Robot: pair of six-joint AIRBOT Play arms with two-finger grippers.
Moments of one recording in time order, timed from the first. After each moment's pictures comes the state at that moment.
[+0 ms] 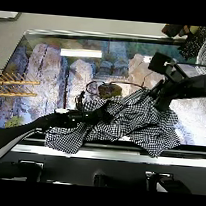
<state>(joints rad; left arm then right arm) -0.61 -1.49 0.78 -0.26 -0.61 -0.77 0.10 -1.06 1.40 -1.21 1.41 0.52</state>
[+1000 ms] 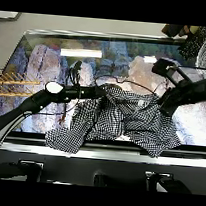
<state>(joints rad) -0.47 -1.44 1.14 0.36 -0.63 -1.14 0.10 -1.05 1.40 -1.41 1.54 0.72</state>
